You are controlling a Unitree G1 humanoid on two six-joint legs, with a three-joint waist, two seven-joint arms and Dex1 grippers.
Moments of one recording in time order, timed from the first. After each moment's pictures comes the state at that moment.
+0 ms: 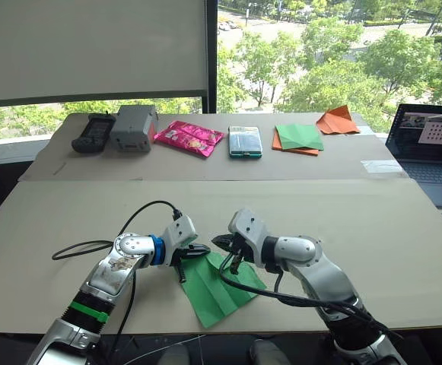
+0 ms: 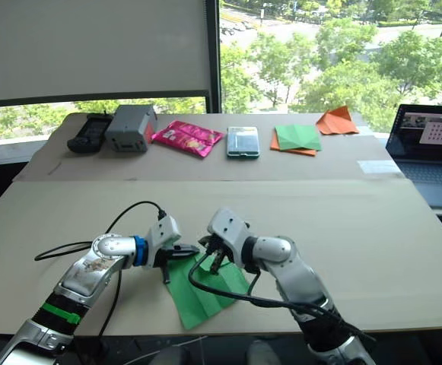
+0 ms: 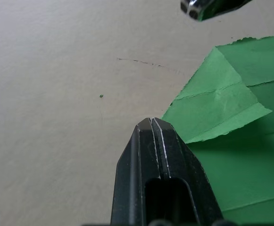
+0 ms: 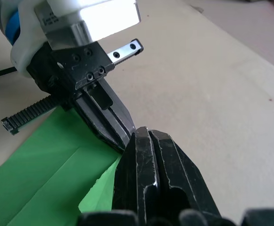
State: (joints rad) left arm -0.34 0.55 -0.29 0.02 -0.16 0.39 -0.97; right arm -0.34 -0.29 0.37 -0.33 0.01 0.69 0.74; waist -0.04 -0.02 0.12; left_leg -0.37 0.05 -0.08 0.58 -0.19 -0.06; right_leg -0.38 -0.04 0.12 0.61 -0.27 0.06
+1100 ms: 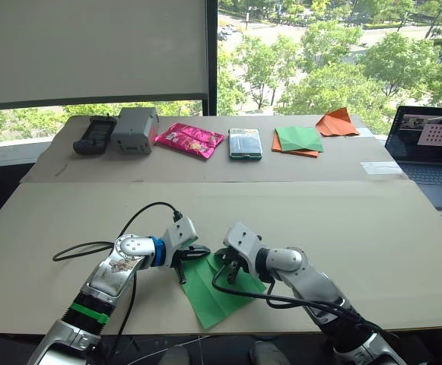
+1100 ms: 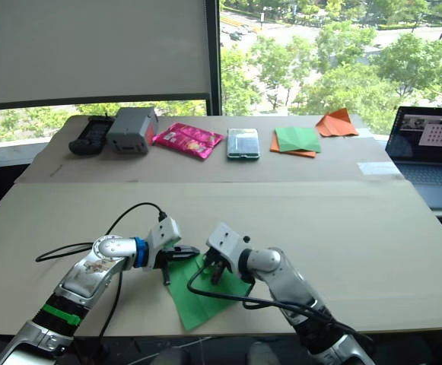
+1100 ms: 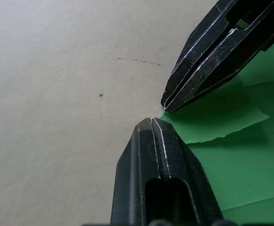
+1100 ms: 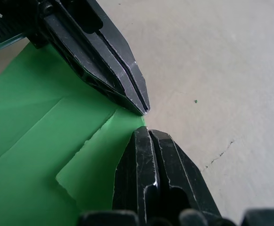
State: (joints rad) left arm -0.33 0.55 -0.29 0.02 -0.15 0.39 -0.96; right arm -0.32 -0.34 0.47 -0.20 -0.03 0.62 0.65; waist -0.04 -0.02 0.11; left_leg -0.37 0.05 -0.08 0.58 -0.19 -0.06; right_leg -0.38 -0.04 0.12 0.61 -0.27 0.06
